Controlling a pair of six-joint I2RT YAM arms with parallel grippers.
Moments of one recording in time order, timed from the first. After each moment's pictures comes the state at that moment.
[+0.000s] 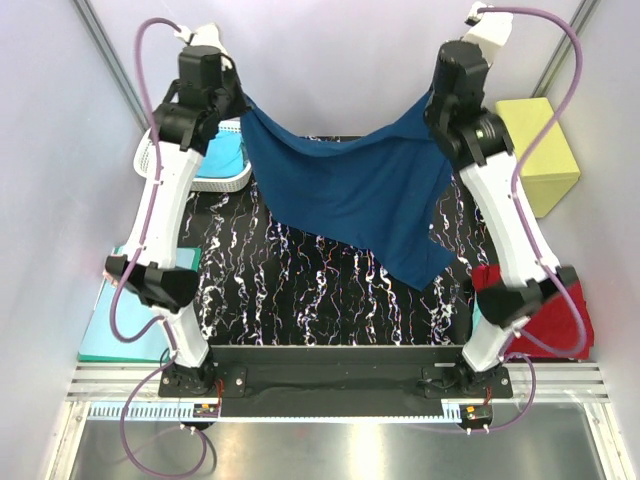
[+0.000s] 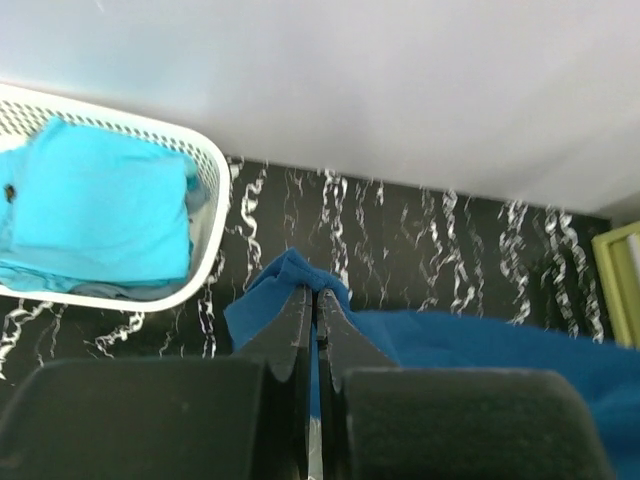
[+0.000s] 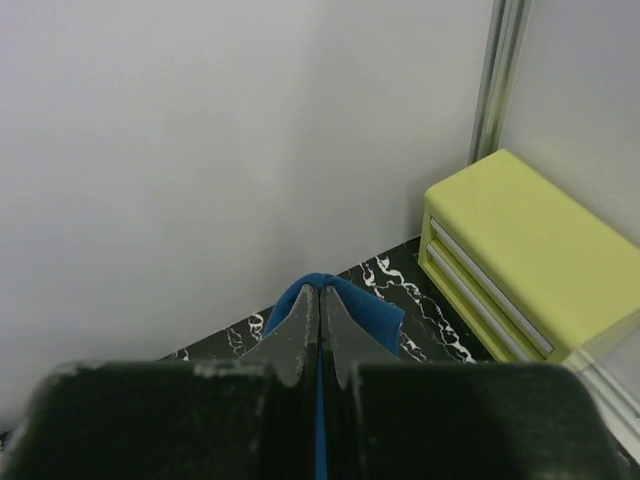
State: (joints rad) left arm -0.28 1.82 2.34 -0.86 -0.17 -0.37; right arm 0.45 1.71 2.20 -0.49 0.86 0.17
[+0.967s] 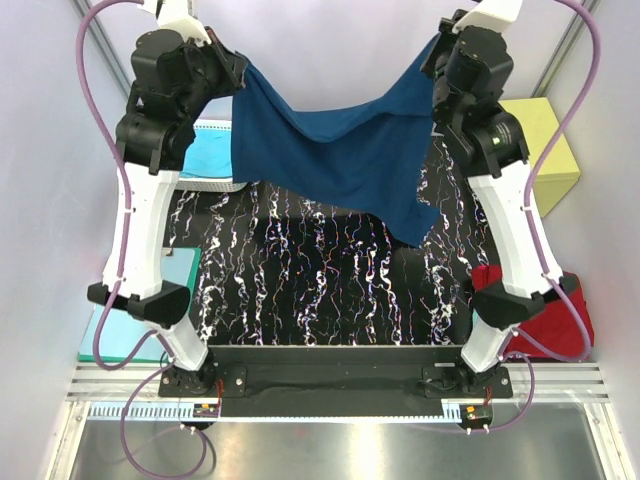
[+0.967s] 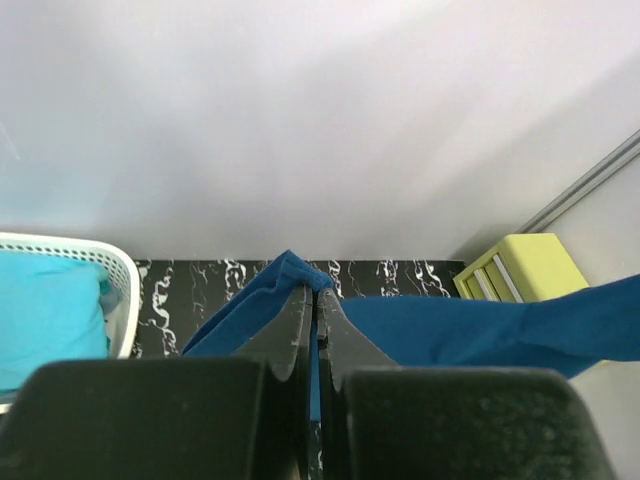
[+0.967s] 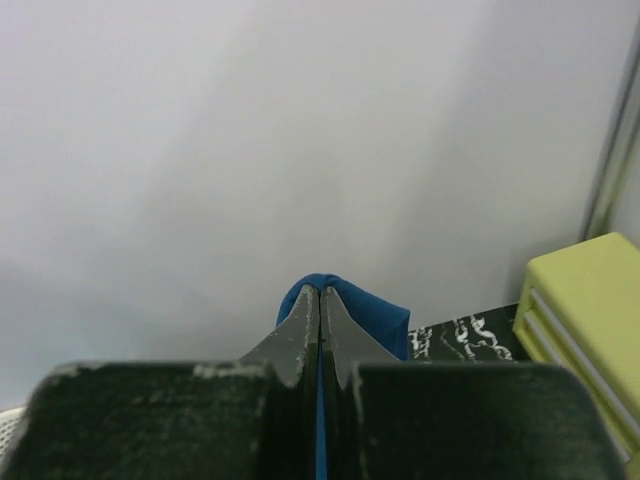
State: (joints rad) left arm -0.31 1.72 2.44 -0.75 -0.03 -0.38; right arm 0.51 1.76 2.45 -0.50 0.67 0.12
